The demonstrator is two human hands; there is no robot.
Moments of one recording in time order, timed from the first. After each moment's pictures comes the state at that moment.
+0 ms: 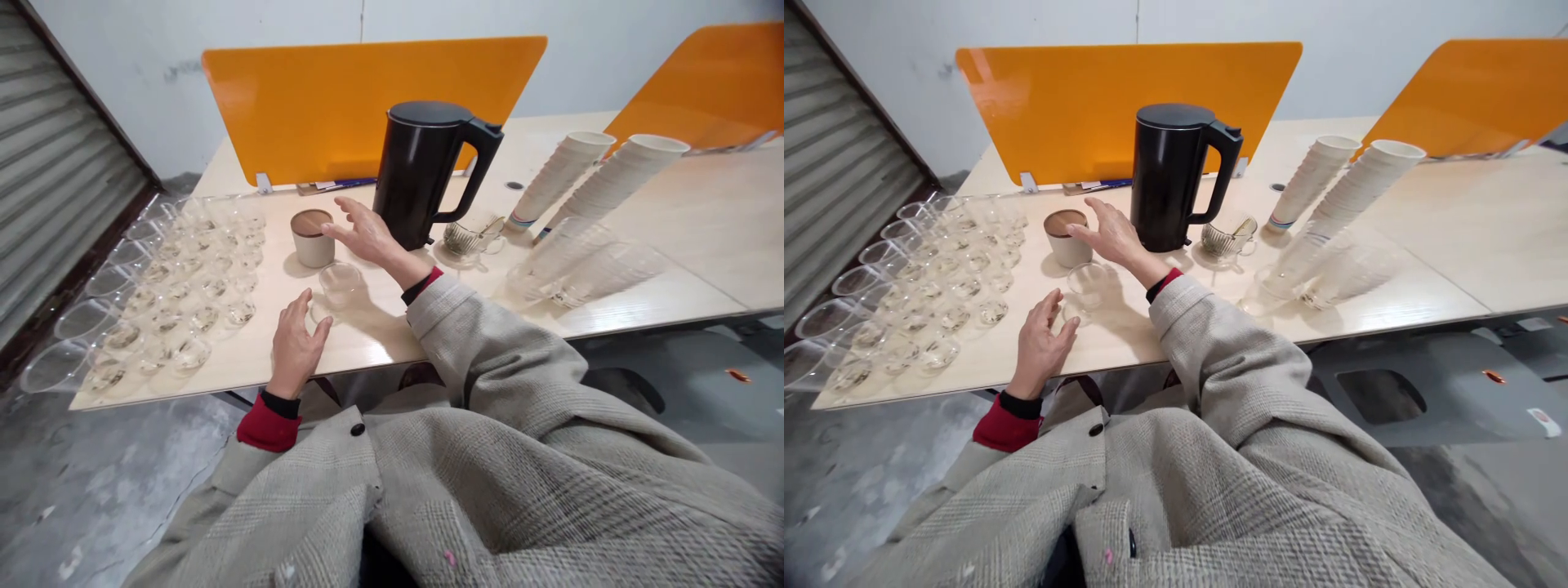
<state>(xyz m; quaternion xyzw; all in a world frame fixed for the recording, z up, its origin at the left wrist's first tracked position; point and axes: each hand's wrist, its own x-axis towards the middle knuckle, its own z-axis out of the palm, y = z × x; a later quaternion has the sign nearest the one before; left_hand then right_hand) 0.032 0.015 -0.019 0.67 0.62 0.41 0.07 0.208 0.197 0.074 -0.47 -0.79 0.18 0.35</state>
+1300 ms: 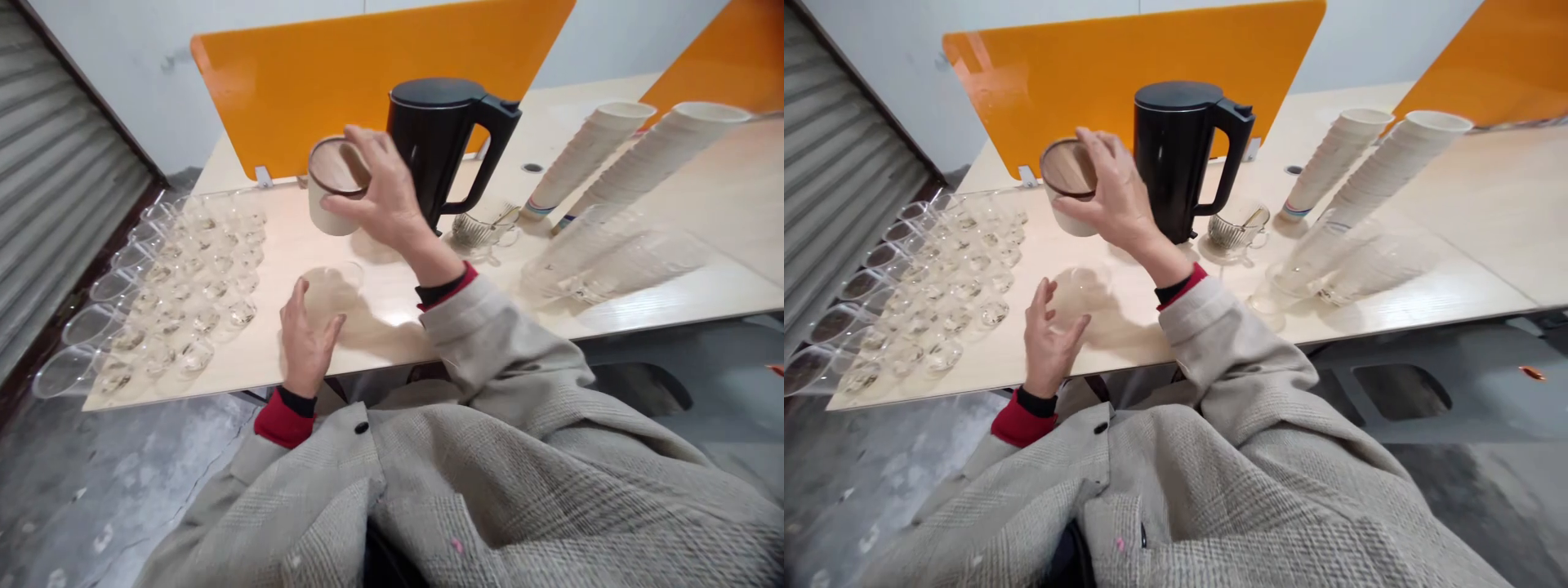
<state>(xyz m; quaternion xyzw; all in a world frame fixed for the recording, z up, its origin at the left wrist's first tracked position) 0.051 0.013 -0.015 0.62 0.60 0.50 0.08 0.224 0.193 0.117 -0.36 -0.80 0.07 0.47</state>
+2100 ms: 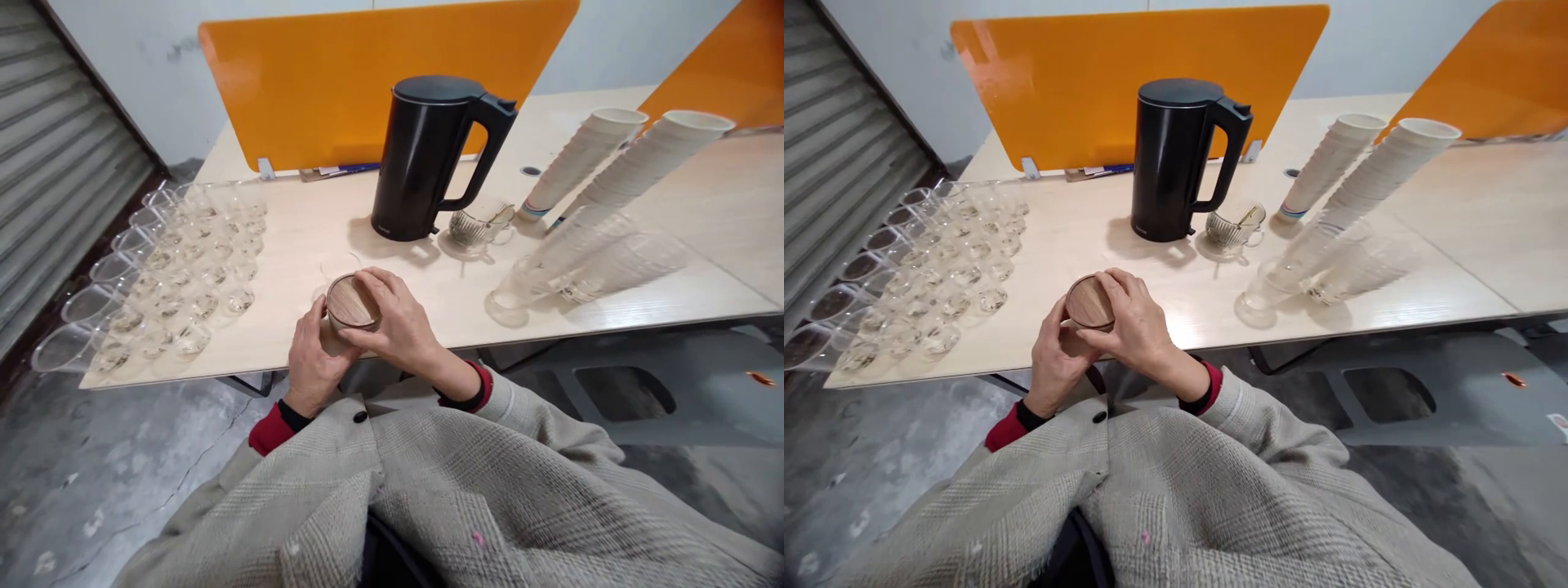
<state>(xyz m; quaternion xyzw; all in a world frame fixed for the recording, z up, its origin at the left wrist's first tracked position) 0.073 -0.033 -0.018 0.66 0.57 0.48 0.09 0.254 0.017 0.040 -0.42 -0.82 0.15 0.37</state>
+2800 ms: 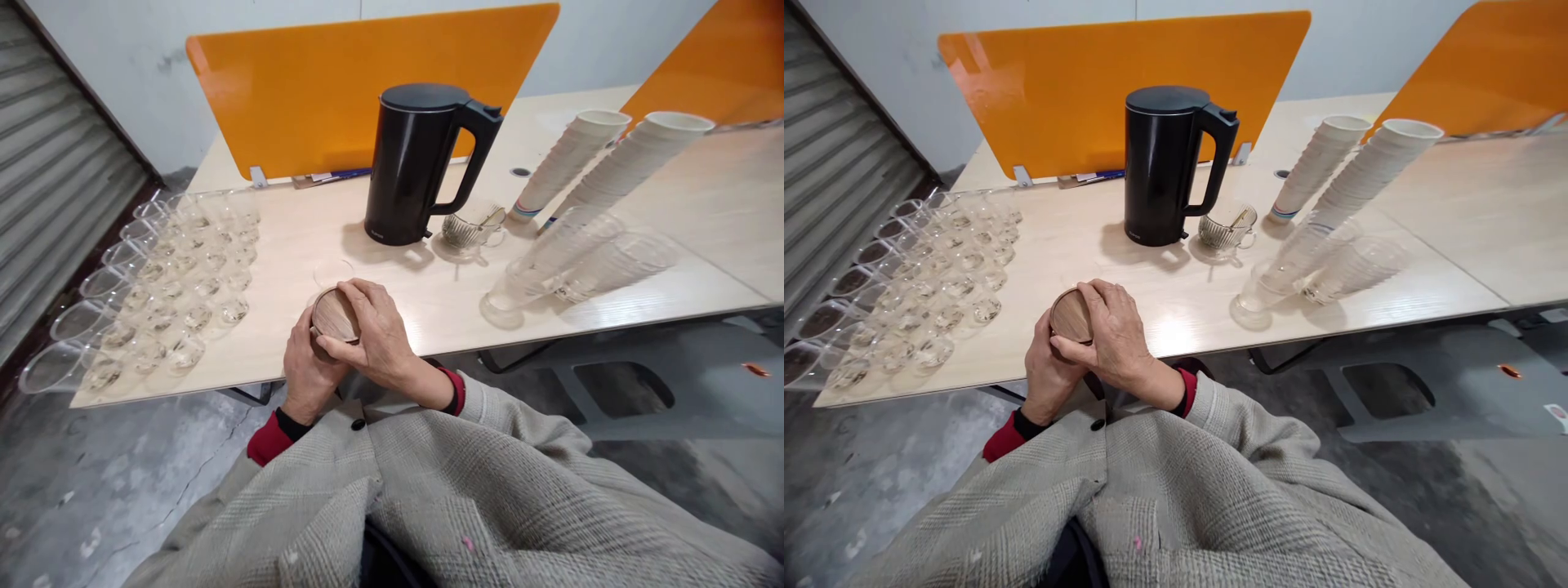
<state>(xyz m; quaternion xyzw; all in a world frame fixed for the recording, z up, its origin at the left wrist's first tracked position) 0.071 -0.028 -0.020 0.64 0.59 0.48 0.07 0.229 0.012 0.036 -0.41 -0.80 0.14 0.42</state>
